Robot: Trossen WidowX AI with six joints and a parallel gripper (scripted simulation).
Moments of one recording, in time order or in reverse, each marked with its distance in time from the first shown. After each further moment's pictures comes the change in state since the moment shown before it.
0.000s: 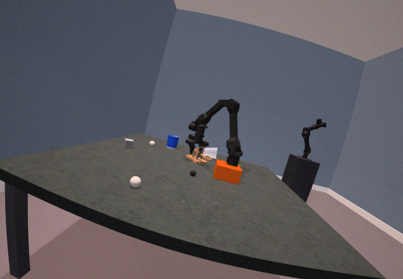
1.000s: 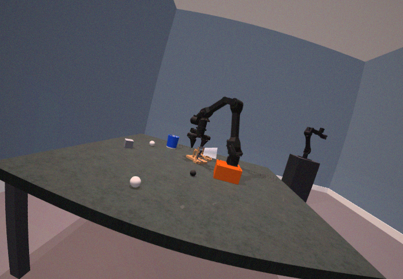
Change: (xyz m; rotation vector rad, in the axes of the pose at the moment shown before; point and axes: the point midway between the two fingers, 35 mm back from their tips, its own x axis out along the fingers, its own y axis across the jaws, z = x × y) arm -0.045 -0.001 0.000 0.002 -0.017 0.000
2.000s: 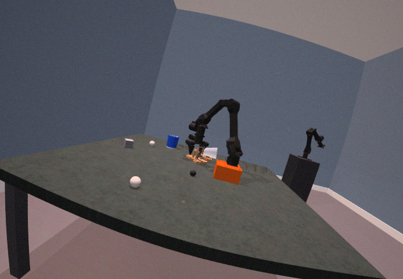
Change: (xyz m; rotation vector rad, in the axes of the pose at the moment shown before) arm 0.047 0.000 0.000 0.001 -0.001 0.000
